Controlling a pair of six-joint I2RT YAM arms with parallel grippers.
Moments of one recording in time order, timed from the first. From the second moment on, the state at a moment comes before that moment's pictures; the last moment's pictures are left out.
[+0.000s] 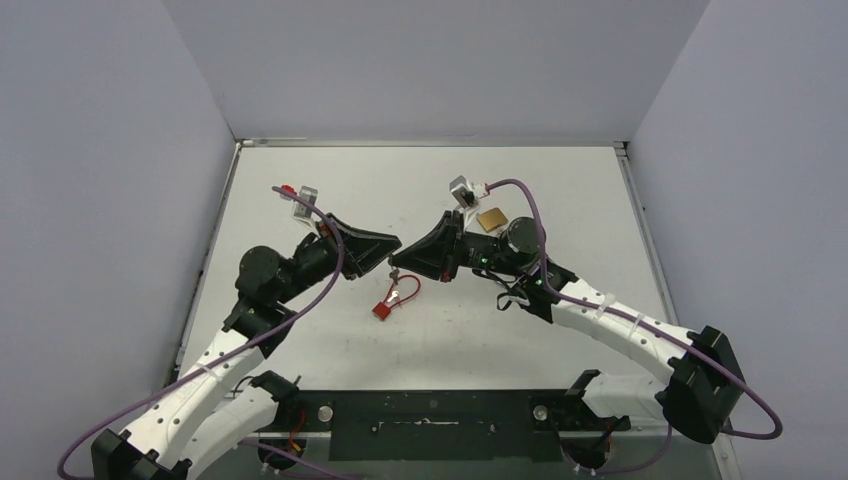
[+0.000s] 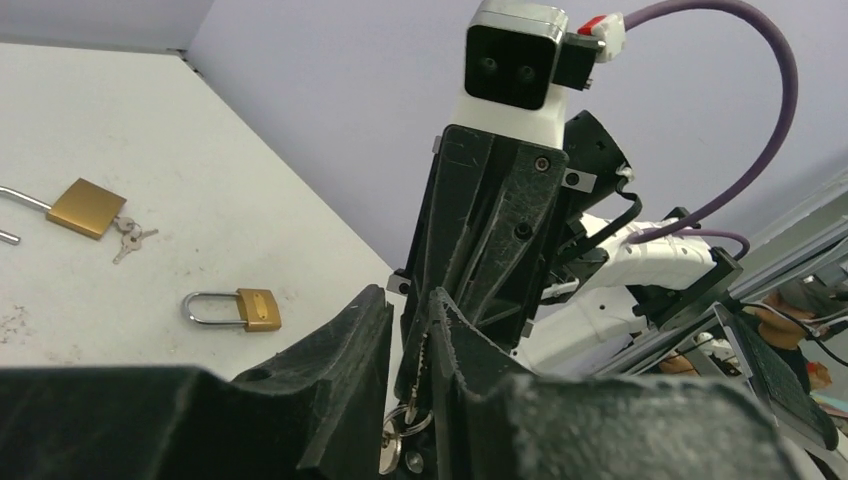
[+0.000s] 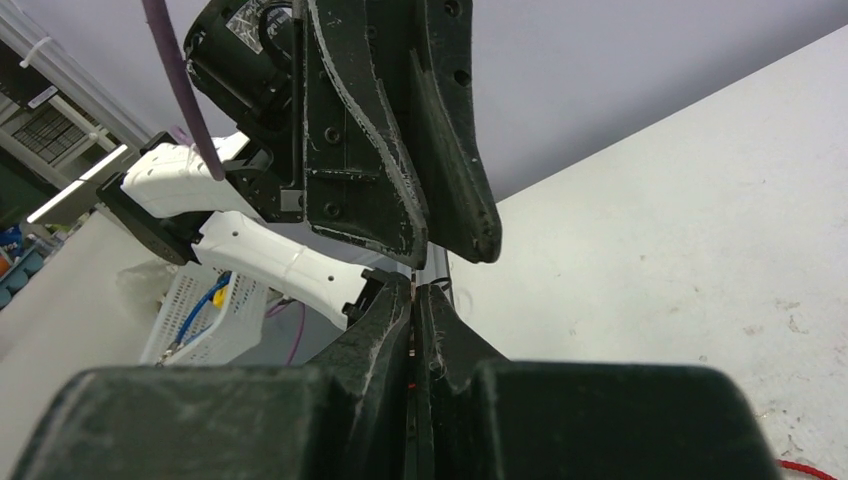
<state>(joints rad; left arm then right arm) -0.53 0.78 0.64 0.42 0.47 -0.91 0.80 1.22 0.86 0.56 -0.64 0.67</state>
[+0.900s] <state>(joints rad) -0.53 0.79 0.68 0.39 0.57 -0.85 0.74 1.17 0.86 0.51 -0.69 0.68</state>
